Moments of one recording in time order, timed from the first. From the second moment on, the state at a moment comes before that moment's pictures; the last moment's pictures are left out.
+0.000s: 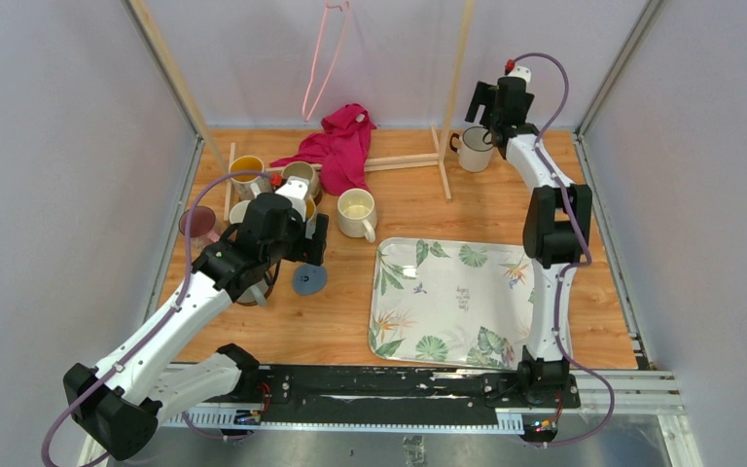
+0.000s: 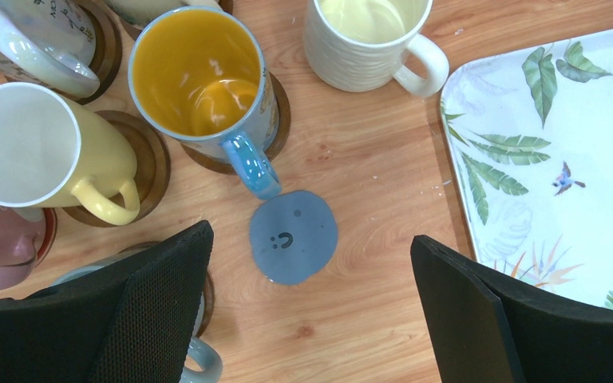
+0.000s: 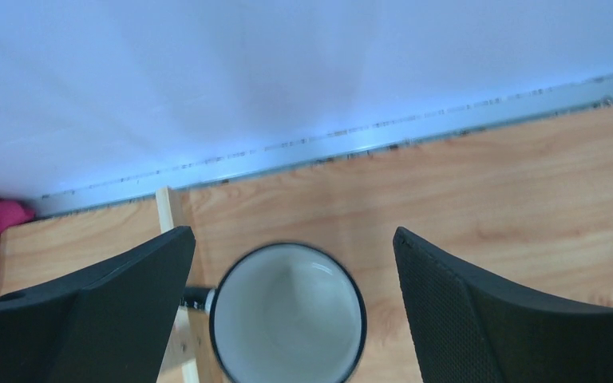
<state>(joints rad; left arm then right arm) -0.55 0.97 0.92 -0.58 -0.19 -0.18 0.09 2.22 1.94 -0.07 0.17 0.24</state>
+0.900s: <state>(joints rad) -0.55 0.97 0.92 -0.58 -0.19 -0.17 0.08 2.43 2.18 -0.26 0.01 0.14</state>
